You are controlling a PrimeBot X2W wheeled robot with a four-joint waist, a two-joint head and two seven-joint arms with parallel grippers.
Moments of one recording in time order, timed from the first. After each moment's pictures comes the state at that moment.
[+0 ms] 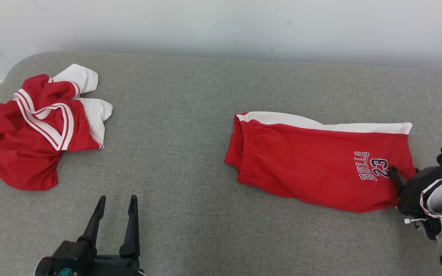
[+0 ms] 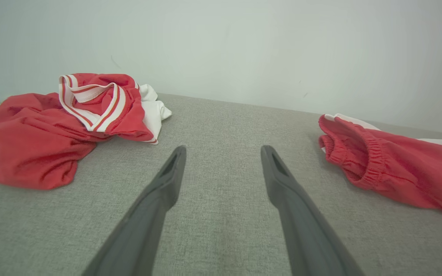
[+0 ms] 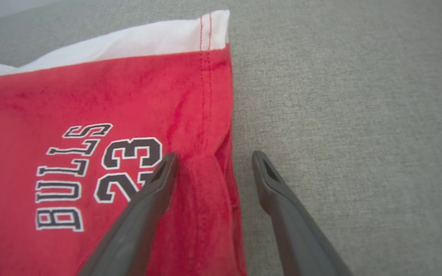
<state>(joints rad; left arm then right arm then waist) -0.09 0.05 -0.05 0.20 -0.21 -0.13 -0.26 -0.76 -0.52 0.72 1.16 1.04 0.13 -0.01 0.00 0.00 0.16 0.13</state>
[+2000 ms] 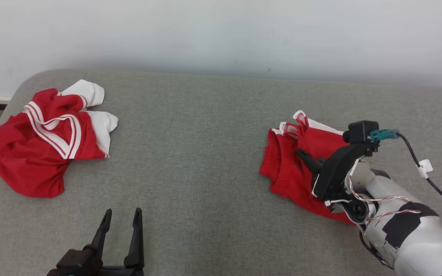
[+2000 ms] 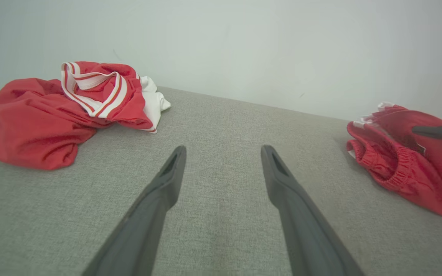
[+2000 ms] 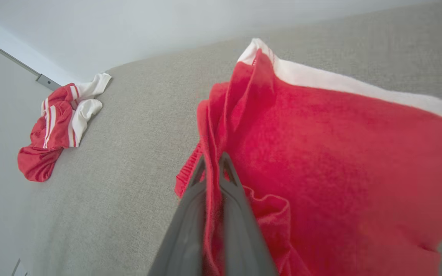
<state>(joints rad) -0.06 0.05 -0.07 0.25 -0.26 -0.13 -0.26 -0.80 -0.36 0.82 0.82 1.20 0.13 0.13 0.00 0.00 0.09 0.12</state>
